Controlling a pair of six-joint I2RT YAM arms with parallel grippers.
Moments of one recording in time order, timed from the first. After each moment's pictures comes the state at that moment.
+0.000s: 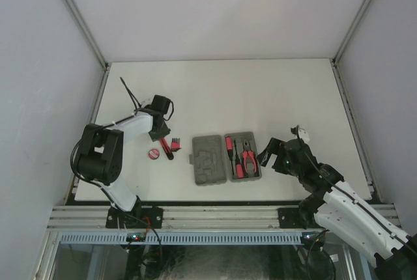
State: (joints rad) left arm -0.29 1.69 0.97 -0.49 -0.36 -0.77; right arm 0.57 0.63 0.43 -0.57 0.13 0.81
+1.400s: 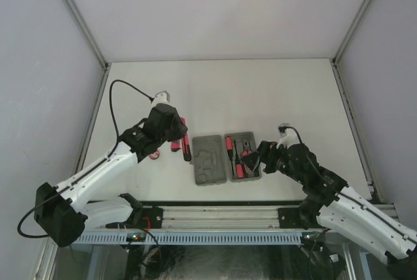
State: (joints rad) left arm -0.60 1.14 0.90 -0.47 -0.28 -0.75; right arm 0.72 0.52 0.43 -0.36 -0.02 0.76
